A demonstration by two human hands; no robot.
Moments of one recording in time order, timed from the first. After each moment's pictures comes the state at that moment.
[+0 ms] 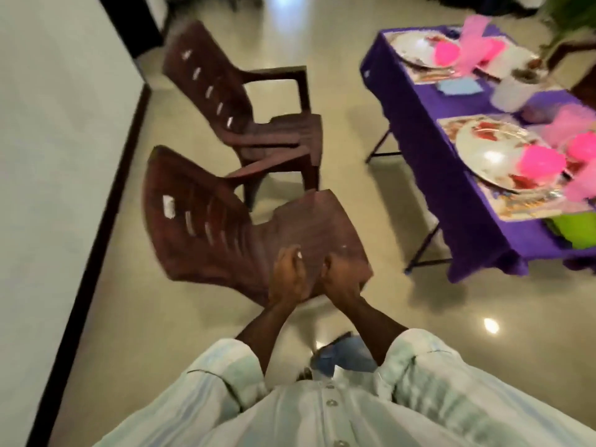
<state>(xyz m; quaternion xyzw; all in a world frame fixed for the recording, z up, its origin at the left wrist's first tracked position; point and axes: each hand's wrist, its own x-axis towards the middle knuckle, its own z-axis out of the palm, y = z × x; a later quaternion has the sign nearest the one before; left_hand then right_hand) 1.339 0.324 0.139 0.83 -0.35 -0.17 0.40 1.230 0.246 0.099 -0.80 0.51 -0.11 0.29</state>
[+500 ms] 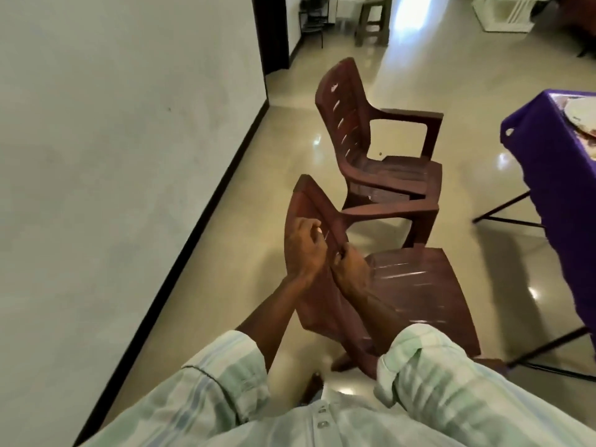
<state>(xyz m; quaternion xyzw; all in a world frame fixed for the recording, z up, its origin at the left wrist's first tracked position) 1.613 0.351 0.206 0.84 -0.26 0.00 0.47 1.536 0.271 0.144 -0.83 0.43 -0.11 0.34</state>
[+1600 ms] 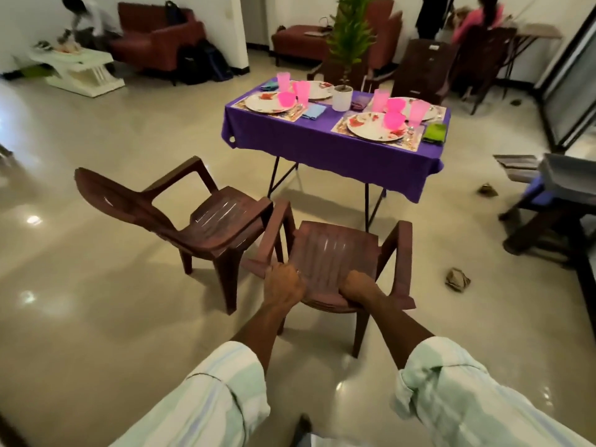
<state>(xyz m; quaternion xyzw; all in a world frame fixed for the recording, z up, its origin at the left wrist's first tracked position) 1.828 0.274 0.173 0.51 -0.84 -0.16 0.09 1.647 0.349 0.181 -0.49 0.82 -0.03 0.29</state>
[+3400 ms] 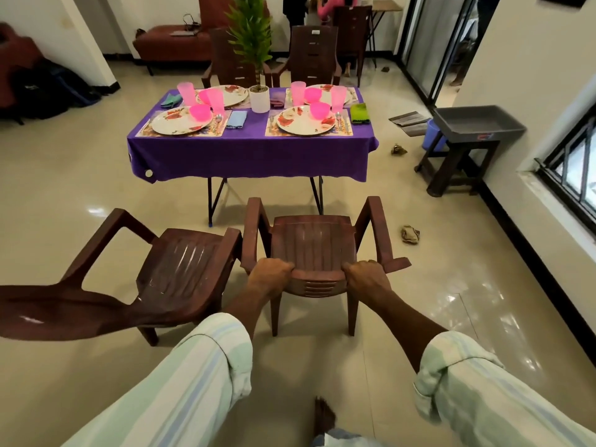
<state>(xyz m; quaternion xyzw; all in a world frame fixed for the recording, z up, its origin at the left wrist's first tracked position) 1.843 0.079 0.198 0.12 -0.99 0.02 -0.06 1.699 0.286 0.189 -0.48 0.88 -0.02 0.01</state>
